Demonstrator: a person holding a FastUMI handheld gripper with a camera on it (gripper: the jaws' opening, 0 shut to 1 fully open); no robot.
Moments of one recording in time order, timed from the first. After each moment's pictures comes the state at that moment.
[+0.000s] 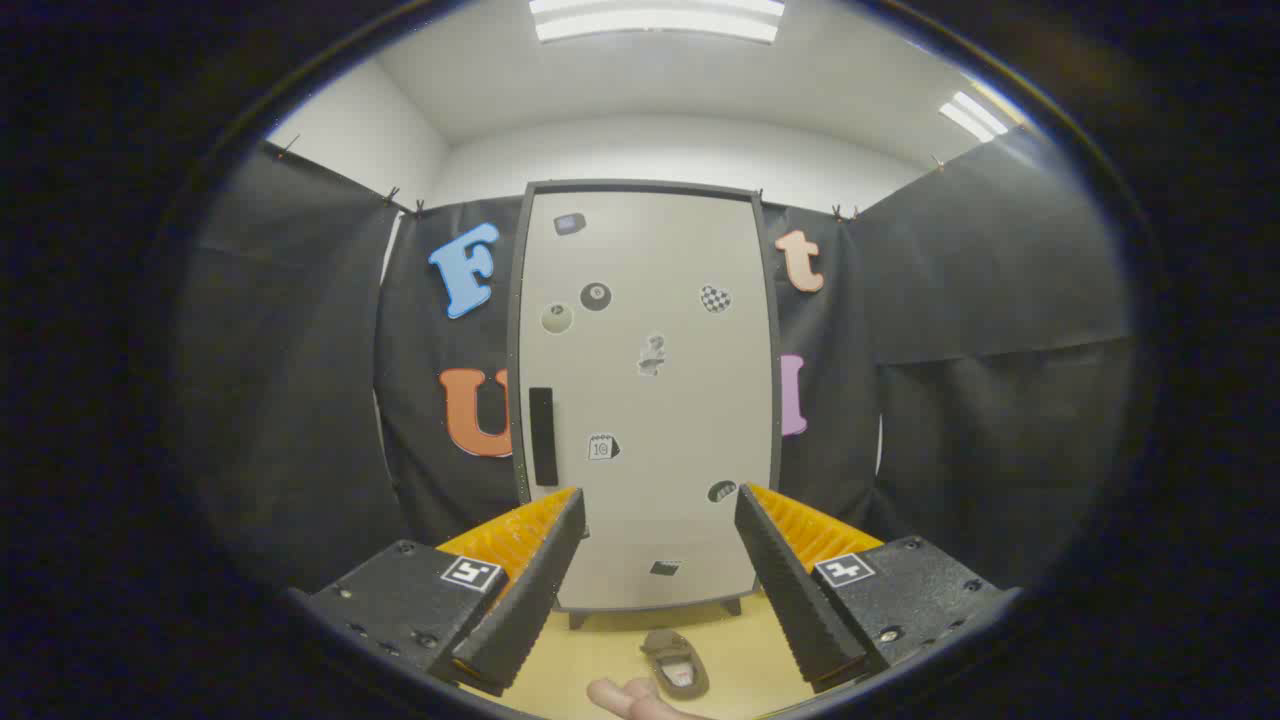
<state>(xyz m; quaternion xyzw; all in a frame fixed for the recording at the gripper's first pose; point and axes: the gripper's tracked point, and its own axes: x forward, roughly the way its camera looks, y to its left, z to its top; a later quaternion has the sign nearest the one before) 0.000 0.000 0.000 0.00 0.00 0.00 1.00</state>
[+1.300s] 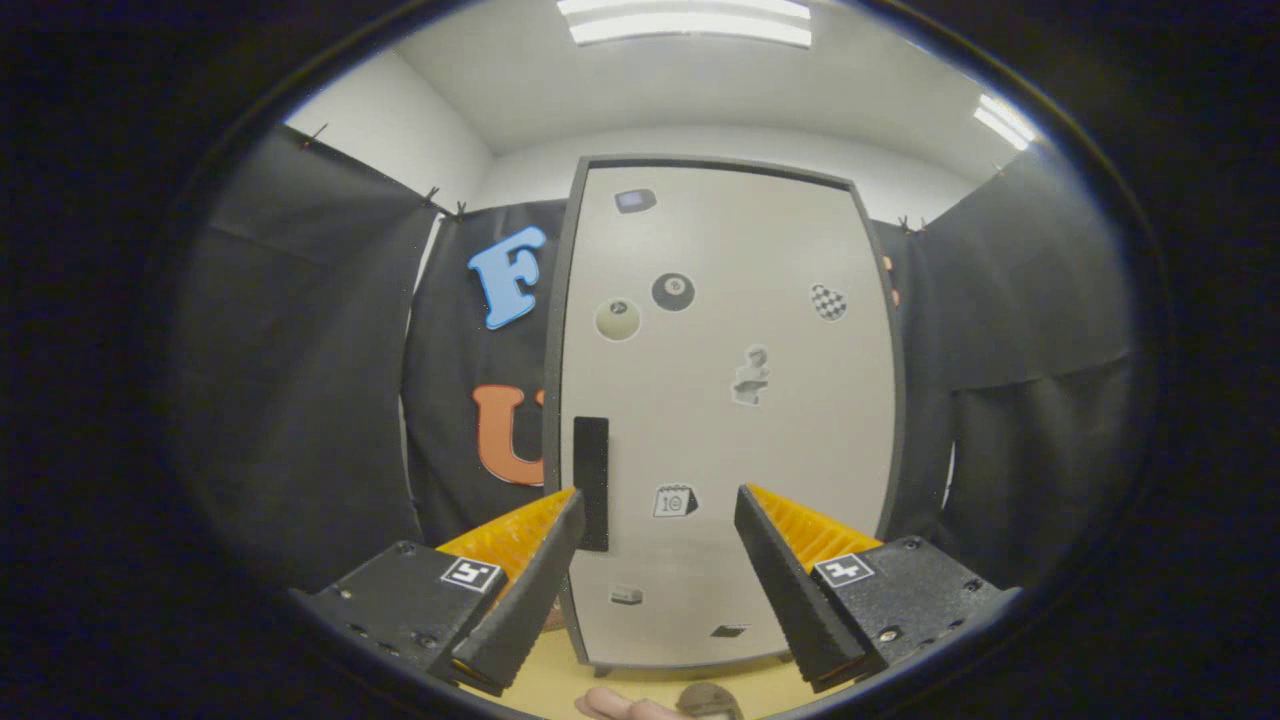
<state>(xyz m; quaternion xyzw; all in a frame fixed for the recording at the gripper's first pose) 0.147 0.082 0.013 -0.03 -0.04 0.09 0.99</state>
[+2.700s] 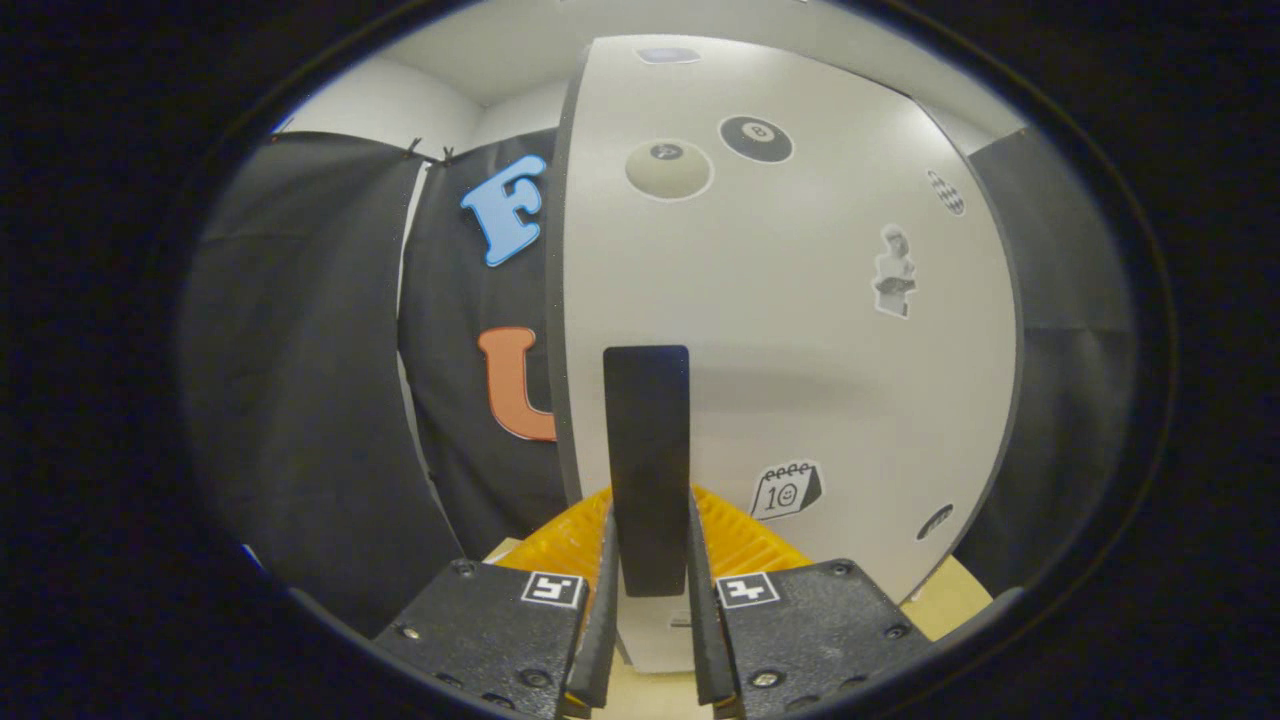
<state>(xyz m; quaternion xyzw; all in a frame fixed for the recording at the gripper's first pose) 0.229 0.133 -0.032 -0.01 0.07 0.11 0.99</state>
